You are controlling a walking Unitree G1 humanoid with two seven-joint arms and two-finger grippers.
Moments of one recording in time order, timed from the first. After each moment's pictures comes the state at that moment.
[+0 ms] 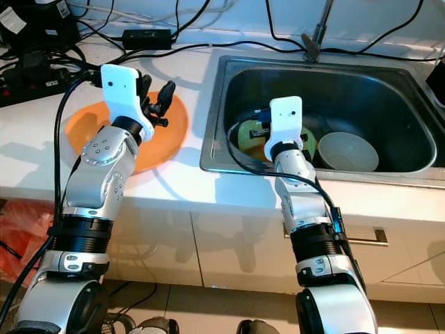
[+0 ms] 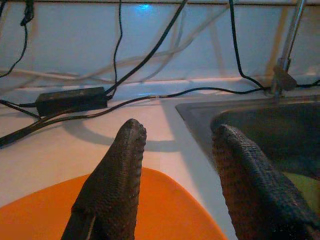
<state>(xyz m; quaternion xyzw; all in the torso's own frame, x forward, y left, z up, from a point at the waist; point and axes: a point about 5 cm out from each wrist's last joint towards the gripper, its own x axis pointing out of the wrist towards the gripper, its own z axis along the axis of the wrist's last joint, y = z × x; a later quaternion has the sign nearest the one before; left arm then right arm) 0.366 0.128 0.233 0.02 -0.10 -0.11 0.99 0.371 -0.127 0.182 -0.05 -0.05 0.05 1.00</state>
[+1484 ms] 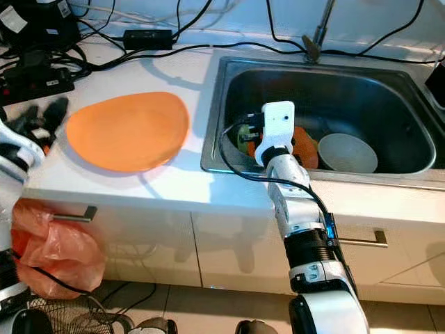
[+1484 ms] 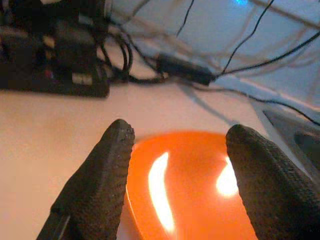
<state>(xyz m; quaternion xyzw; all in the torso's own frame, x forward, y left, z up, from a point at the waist) 0.304 0.270 0.225 -0.17 -0.03 0.01 0.99 0.365 -0.112 0.178 0.00 -0.06 0.11 0.99</state>
